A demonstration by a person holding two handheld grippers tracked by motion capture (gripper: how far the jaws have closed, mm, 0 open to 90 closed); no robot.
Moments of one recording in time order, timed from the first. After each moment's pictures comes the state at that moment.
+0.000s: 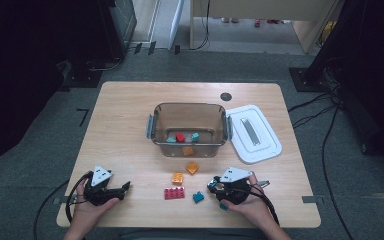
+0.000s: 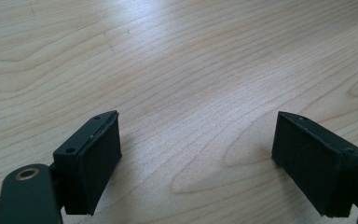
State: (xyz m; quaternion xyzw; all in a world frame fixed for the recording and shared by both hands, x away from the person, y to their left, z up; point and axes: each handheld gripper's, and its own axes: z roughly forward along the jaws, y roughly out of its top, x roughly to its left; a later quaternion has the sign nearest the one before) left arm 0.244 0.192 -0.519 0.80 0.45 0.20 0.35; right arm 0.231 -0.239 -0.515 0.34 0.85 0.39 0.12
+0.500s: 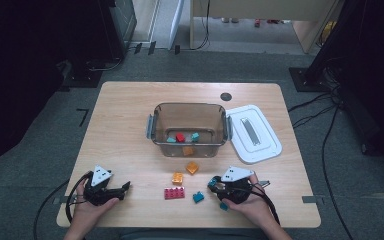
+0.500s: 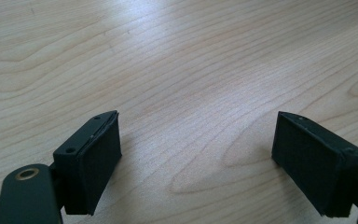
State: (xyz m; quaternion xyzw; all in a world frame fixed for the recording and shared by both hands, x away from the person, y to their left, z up) left arm 0.244 0.192 -0.519 0.80 0.45 0.20 0.35; right arm 0.232 -0.242 -0.513 0.34 0.85 0.39 0.11
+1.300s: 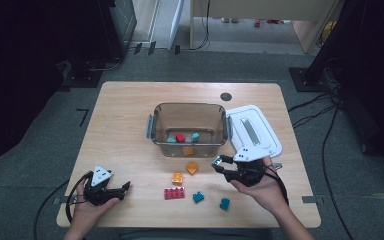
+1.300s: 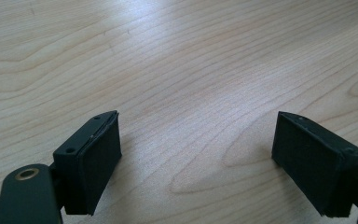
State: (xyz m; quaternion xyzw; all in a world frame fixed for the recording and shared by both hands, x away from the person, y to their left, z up) left arm 0.244 0.192 -0.519 0.80 0.45 0.20 0.35; right arm 0.250 -0.260 -0.418 0.32 0.82 0.46 0.14
